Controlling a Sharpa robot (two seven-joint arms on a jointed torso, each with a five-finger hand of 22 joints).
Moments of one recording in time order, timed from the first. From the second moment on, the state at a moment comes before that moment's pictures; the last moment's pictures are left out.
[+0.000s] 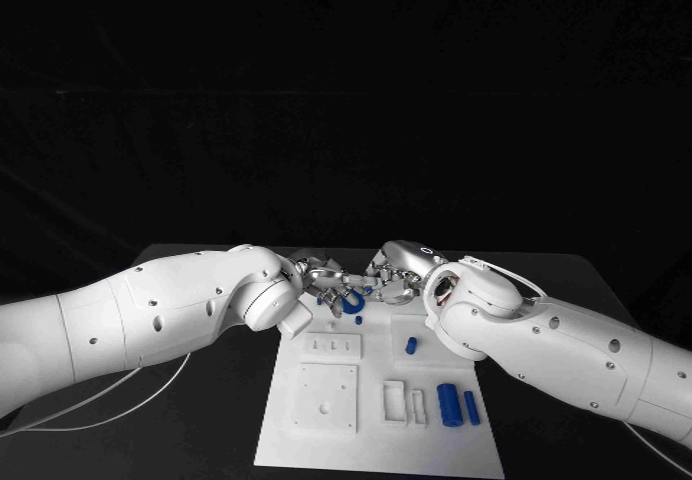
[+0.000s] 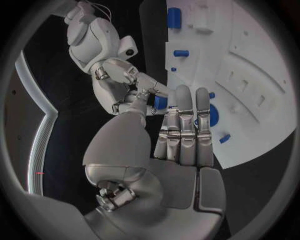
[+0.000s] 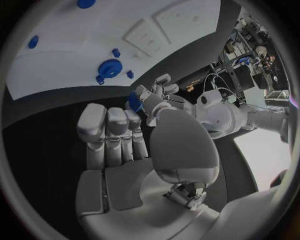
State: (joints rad) left arm 1.46 -0.56 -0.18 1.33 -0.42 -0.19 -0.29; left_hand 1.18 -0.09 0.02 0.14 0.06 1.13 0.09 0.07 0.07 1.46 0.01 0.07 0.08 1.33 -0.05 0.74 0.38 0.04 1.01 -0.07 0.78 0.52; right arm 1.12 -0.63 0.20 1.48 -1.62 -0.23 -0.33; right_hand 1.30 -0.11 0.42 -0.13 0.10 1.21 0.07 0.06 0.07 1.26 -0.03 1.03 1.17 1.45 -0.09 1.00 1.03 0.08 1.46 -0.11 0.97 1.31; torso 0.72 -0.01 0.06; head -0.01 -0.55
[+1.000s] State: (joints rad) left arm 1.46 -0.56 -0.19 1.33 -0.40 -0.19 -0.29; left_hand 1.21 0.05 0.00 0.05 0.08 1.17 0.07 0.07 0.07 1.47 0.01 0.07 0.07 1.33 -0.05 0.74 0.38 0.04 1.01 -0.07 0.77 0.52; right arm 1.12 -0.63 0.20 1.49 -1.63 -0.22 -0.34; right_hand 1.29 -0.11 0.41 -0.13 0.11 1.22 0.07 0.06 0.07 1.26 -0.02 1.03 1.17 1.45 -0.09 1.00 1.03 0.08 1.46 -0.11 0.97 1.31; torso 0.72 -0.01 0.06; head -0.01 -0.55
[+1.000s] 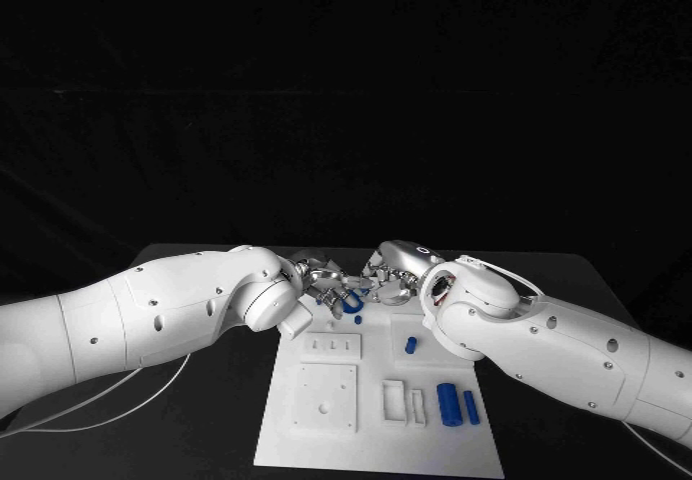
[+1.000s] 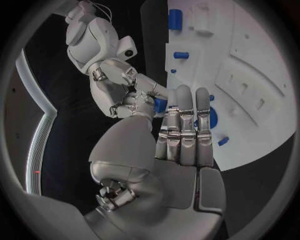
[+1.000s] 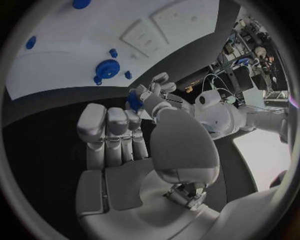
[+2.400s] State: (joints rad) left arm 1.46 -0.55 -0.19 1.33 -0.39 -0.22 -0.31; left_hand 1.05 0.08 0.22 -0.25 0.65 1.22 0.06 0.07 0.17 1.47 -0.05 0.41 0.21 1.30 -0.11 1.04 0.49 0.04 0.99 -0.13 0.95 0.69; right arm 1.12 -0.66 0.20 1.50 -1.62 -0.24 -0.32; right_hand 1.26 -0.17 0.25 -0.03 0.10 1.06 0.10 0.07 0.07 1.17 0.00 0.90 1.05 1.41 -0.07 0.87 0.93 0.08 1.46 -0.09 0.78 1.31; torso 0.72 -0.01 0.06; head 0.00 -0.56
